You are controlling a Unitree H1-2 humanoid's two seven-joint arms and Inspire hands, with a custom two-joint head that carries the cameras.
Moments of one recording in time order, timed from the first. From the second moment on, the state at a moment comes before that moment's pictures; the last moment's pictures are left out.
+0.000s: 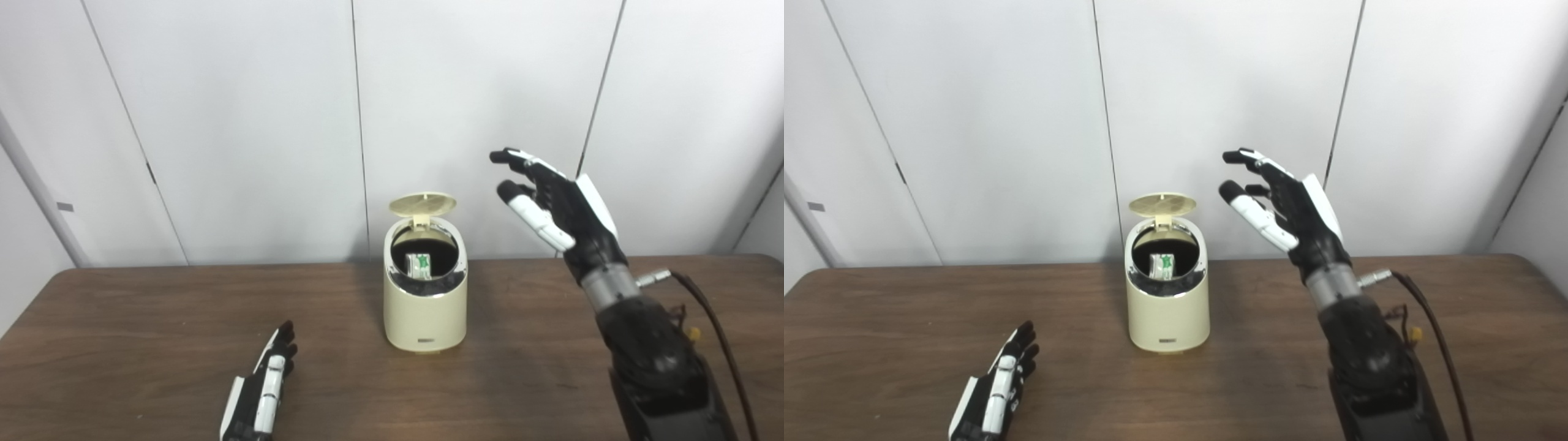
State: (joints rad) left arm 0.00 0.00 0.04 -0.17 0.00 0.14 -0.01; right arm -0.58 -0.25 0.13 -0.23 -0.32 0.37 0.06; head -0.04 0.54
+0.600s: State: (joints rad) left arm -0.01 0.00 0.02 -0.17 0.03 0.14 0.00; right arm -0.71 -0.26 0.26 0.04 -0.49 0.28 0.12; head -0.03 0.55
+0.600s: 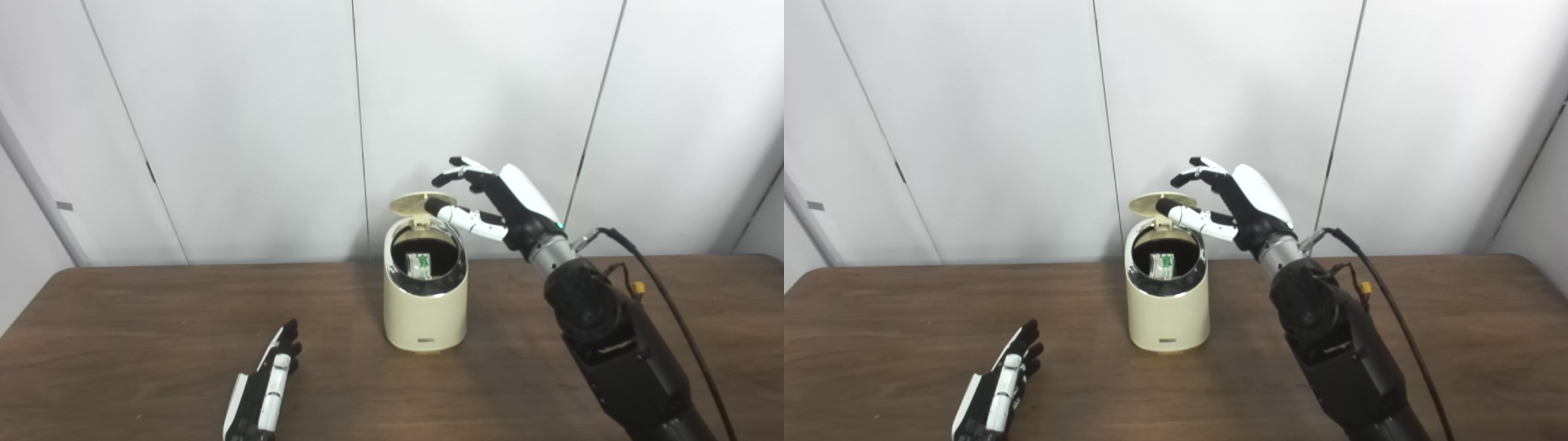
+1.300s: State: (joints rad) left arm -0.02 0.01 0.01 -0.18 0.00 0.18 -0.01; right arm -0.61 -0.28 0.27 -0.03 -0.54 0.21 0.16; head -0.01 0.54
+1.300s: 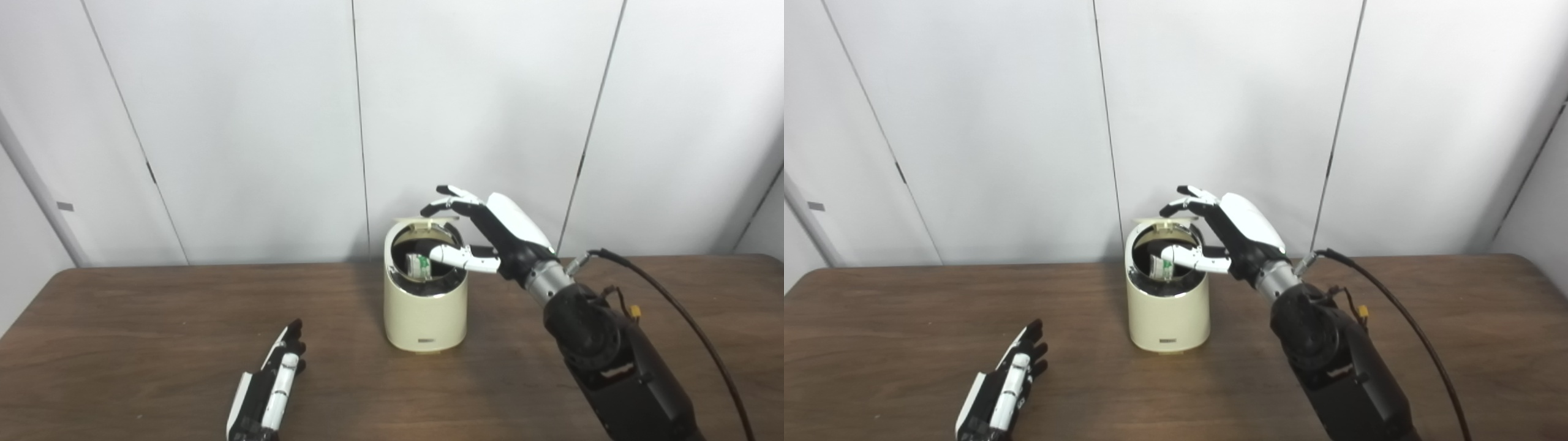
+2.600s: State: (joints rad) left arm -0.02 0.02 -0.01 -0.22 -0.01 0.22 -0.04; right arm -0.53 -0.32 0.41 -0.07 -0.94 0.13 0.13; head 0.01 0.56
